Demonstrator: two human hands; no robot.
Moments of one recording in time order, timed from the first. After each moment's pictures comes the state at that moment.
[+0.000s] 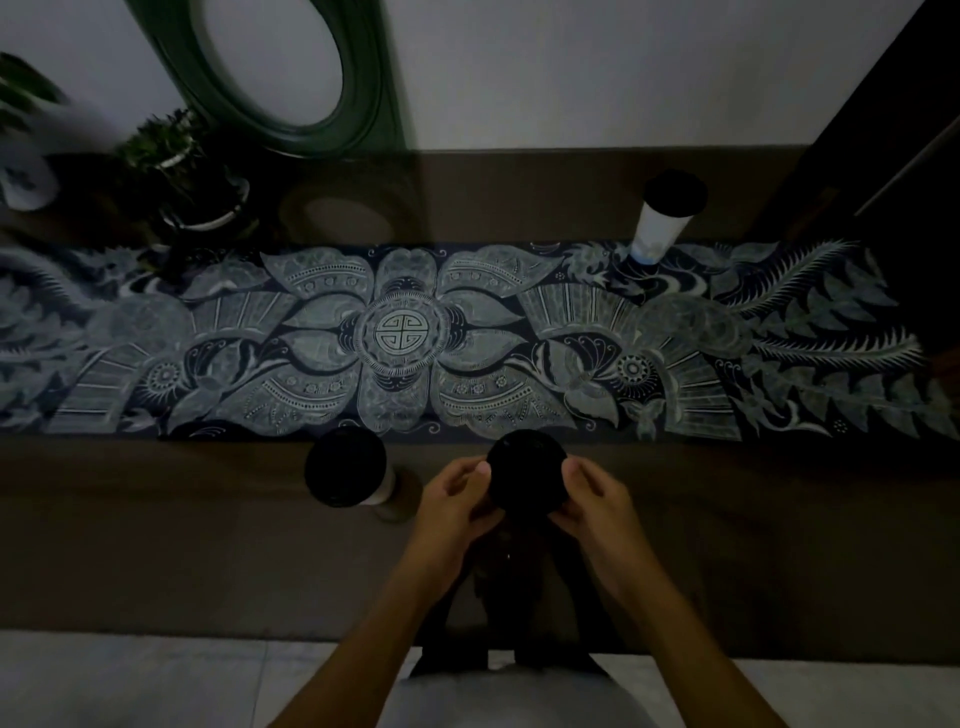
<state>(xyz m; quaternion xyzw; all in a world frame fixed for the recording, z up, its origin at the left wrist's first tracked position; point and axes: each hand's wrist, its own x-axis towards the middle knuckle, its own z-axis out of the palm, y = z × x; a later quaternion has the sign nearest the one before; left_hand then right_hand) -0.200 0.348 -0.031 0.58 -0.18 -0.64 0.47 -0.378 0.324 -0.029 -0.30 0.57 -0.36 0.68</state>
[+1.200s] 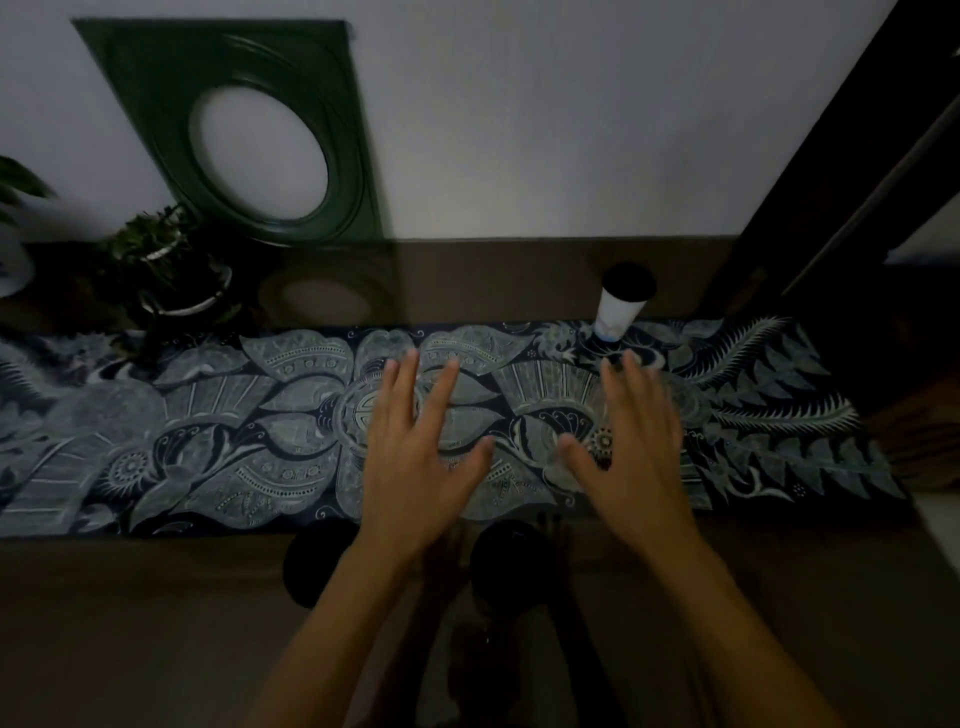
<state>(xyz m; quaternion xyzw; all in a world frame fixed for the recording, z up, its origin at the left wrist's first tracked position) -0.170 0.256 0.072 0.63 -0.69 -0.09 0.36 -0.399 0.233 0.071 -0.74 0.61 -0.26 0.11</state>
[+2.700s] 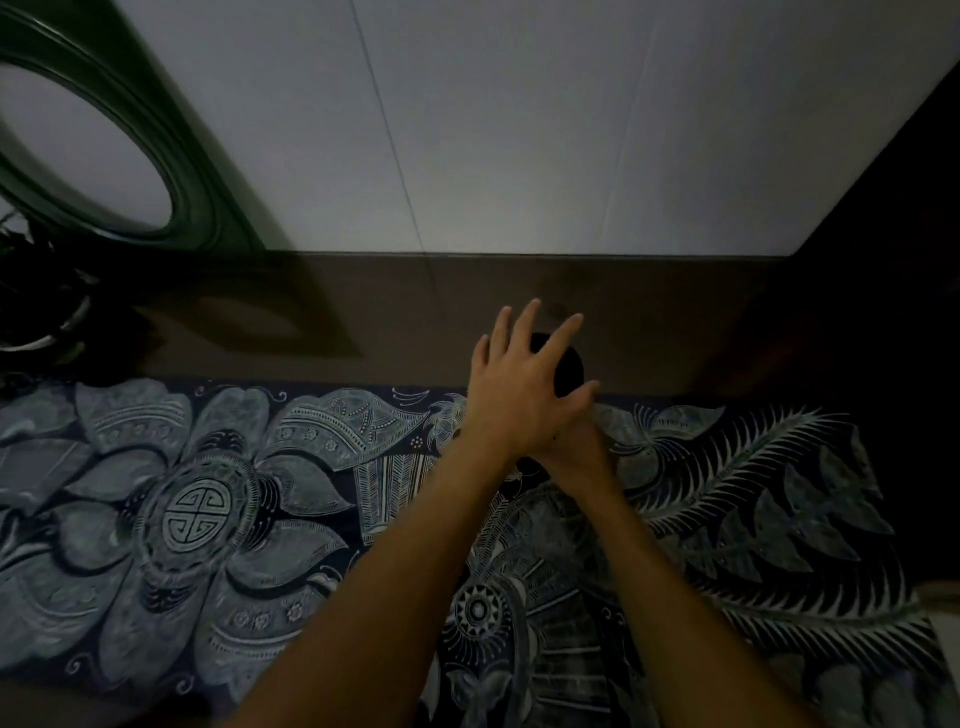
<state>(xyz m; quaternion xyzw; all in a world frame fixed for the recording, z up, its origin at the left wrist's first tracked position) -0.435 -0.119 -0.022 0.67 -0.72 -0.09 0.15 -0.539 -0.112 -0.113 -0.61 0.55 -0.29 0.49</state>
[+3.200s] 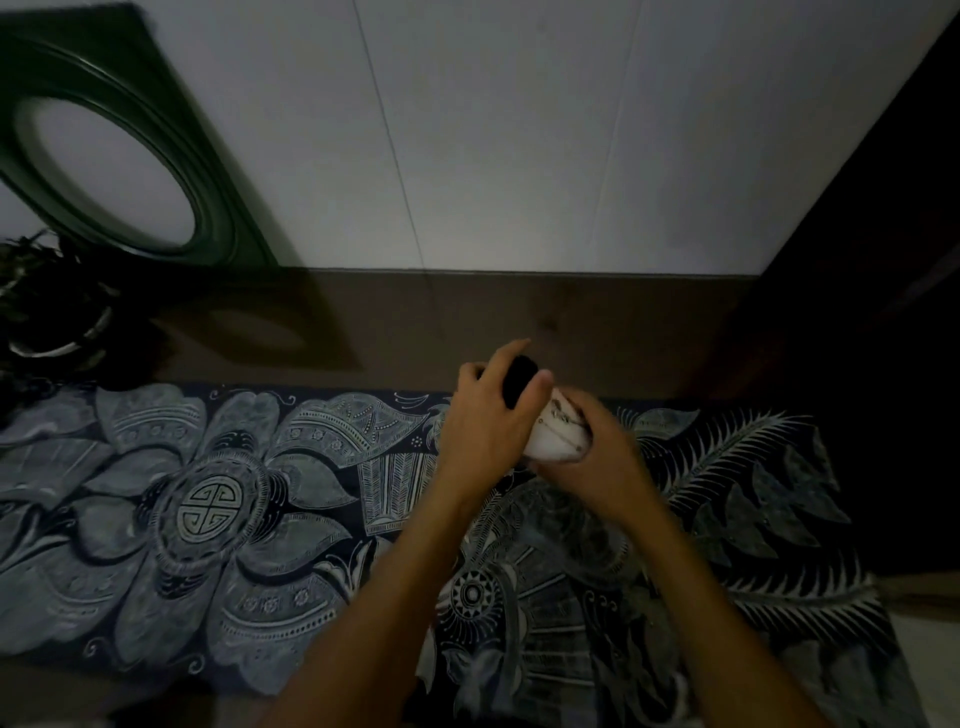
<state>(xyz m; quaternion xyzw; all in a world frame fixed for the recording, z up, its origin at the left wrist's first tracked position) -0.435 -0.053 0.028 0.71 -0.53 -0.31 0.34 -0.594 -0.067 -0.031 -0.67 0.48 -0.30 0.48</state>
